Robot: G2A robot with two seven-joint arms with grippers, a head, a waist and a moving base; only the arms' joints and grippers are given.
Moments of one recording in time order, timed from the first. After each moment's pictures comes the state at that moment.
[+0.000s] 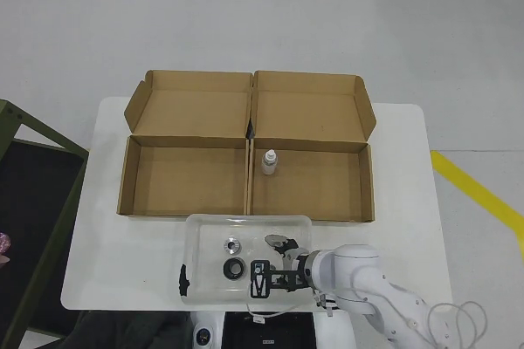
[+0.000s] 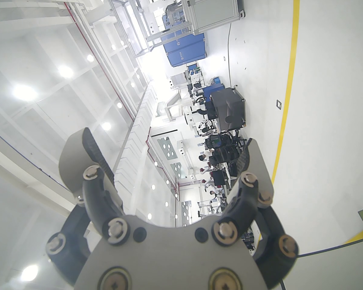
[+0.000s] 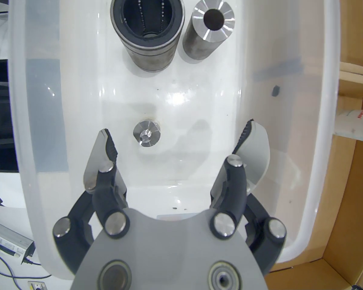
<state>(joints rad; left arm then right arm) -0.36 -0.19 -0.39 -1.44 1.98 -0.36 0.13 -1.26 -1.10 0.84 -2.05 -1.38 -0.77 0.95</state>
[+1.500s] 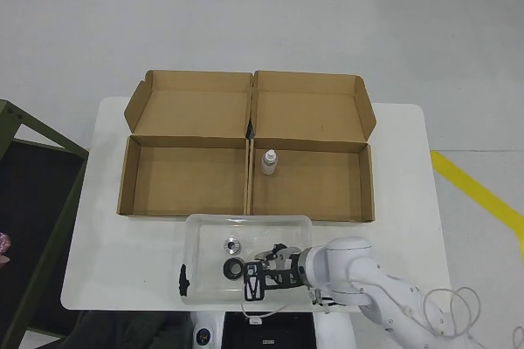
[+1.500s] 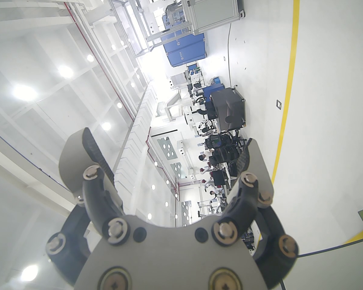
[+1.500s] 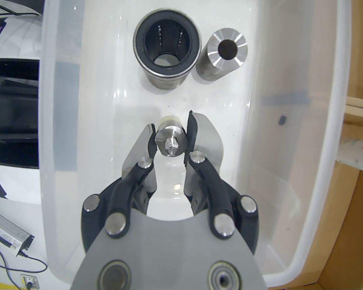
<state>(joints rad) -0.36 -0.19 -0.39 -1.44 1.98 -0.36 0.13 -1.17 -1.10 0.79 -2.03 -1.27 -0.79 0.95</state>
